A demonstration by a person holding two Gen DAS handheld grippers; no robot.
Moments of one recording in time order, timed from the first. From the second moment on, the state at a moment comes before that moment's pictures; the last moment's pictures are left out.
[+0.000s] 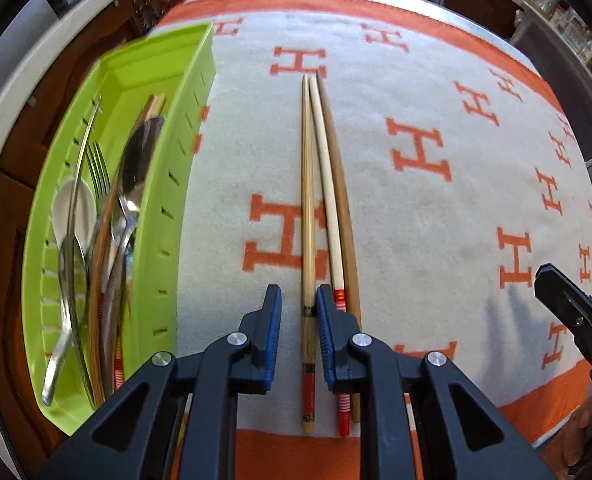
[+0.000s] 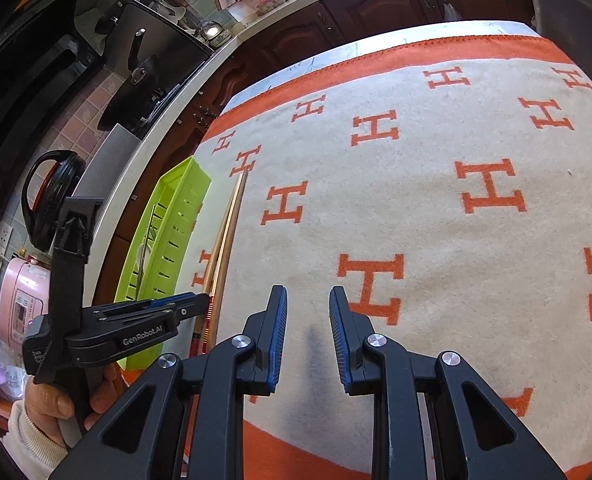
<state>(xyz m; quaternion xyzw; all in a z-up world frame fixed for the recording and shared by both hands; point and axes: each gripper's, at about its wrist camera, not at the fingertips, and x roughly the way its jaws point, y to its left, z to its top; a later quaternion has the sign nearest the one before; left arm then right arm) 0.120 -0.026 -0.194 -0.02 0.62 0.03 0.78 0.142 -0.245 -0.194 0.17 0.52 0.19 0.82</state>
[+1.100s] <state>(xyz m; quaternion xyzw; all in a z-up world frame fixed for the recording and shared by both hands) 0.074 0.029 -0.071 -0.02 0.48 0.04 0.88 0.120 -0.183 -0.172 0.12 0.53 0.20 0.82</state>
